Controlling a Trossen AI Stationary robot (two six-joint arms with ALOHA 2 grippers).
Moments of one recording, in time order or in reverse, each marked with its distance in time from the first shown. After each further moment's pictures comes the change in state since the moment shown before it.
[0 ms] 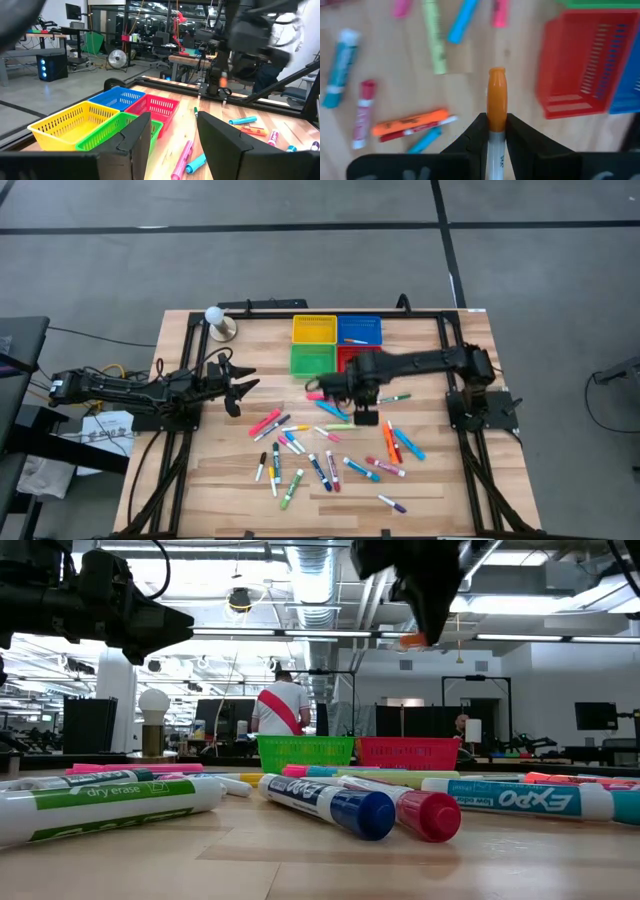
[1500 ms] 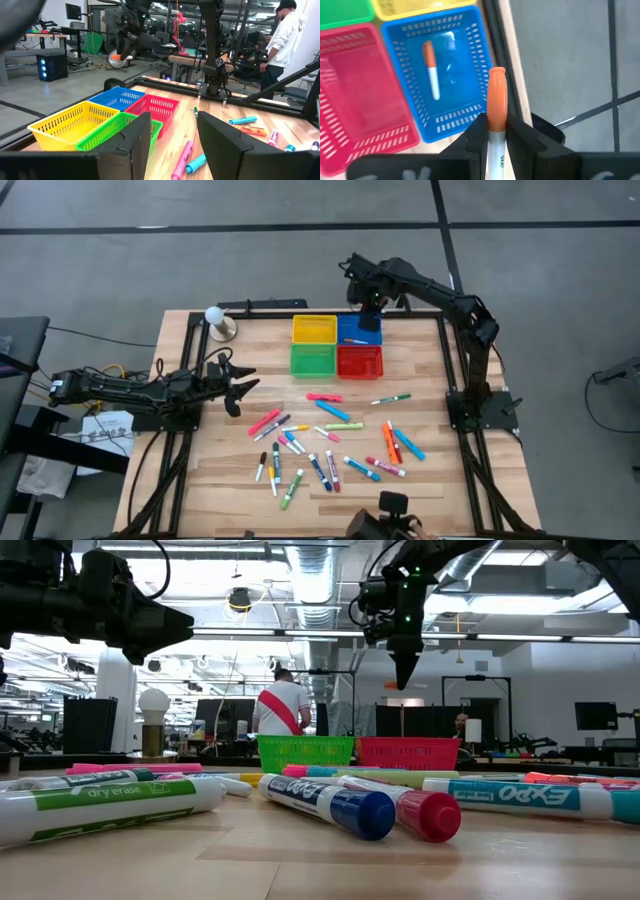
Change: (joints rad) left arm 0.000 0.000 0.000 0.000 0.000 0.000; right arm -0.714 0.000 0.000 0.335 0.047 -0.531
